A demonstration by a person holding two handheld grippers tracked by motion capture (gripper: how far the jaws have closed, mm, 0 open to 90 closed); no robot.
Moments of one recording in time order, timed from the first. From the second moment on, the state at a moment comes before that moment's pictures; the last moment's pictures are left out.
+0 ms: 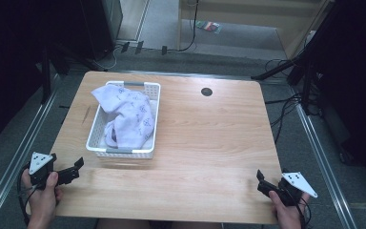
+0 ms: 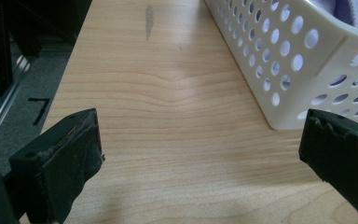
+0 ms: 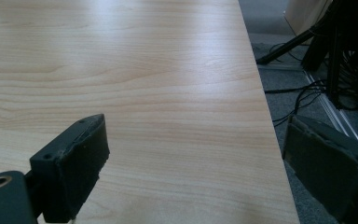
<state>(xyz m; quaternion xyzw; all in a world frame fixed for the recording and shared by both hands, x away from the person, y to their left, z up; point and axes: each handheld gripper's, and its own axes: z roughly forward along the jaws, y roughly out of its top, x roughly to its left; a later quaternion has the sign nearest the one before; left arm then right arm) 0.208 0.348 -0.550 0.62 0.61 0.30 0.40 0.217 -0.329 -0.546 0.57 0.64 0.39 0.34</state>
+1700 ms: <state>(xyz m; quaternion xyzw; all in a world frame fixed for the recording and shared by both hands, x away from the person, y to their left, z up) 0.296 0.247 -0.437 0.72 0.55 0.23 0.34 0.221 -0.329 -0.546 0.57 0.64 0.39 0.33</state>
